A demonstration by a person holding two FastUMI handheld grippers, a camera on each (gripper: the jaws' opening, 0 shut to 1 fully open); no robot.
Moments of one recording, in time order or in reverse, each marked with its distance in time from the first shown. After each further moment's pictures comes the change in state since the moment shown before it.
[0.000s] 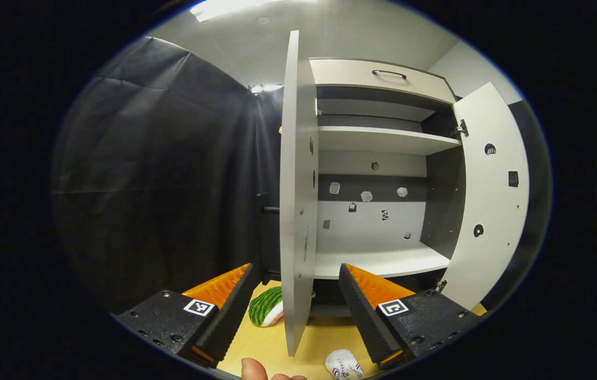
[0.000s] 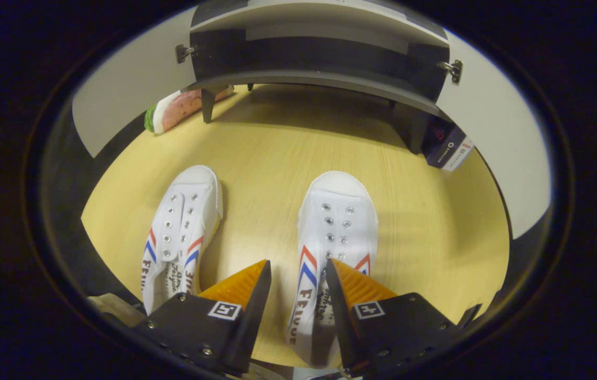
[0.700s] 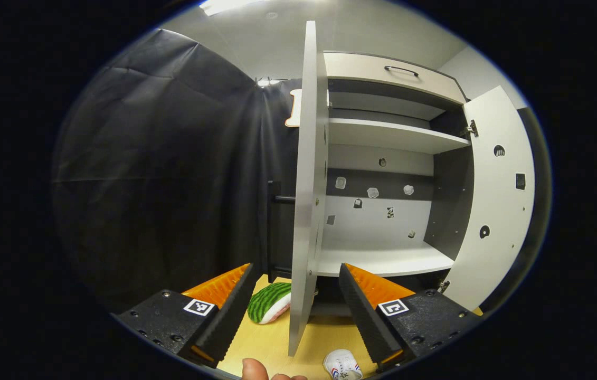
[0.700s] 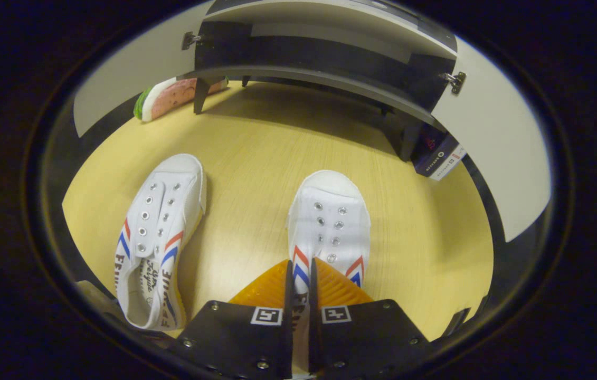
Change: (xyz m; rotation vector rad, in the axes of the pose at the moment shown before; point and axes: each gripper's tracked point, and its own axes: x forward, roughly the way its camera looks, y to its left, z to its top) left arm 0.014 0.011 -0.012 -0.043 0.028 -0.004; right arm 0.007 -0.011 -0.002 -0.061 -0.040 -0.117
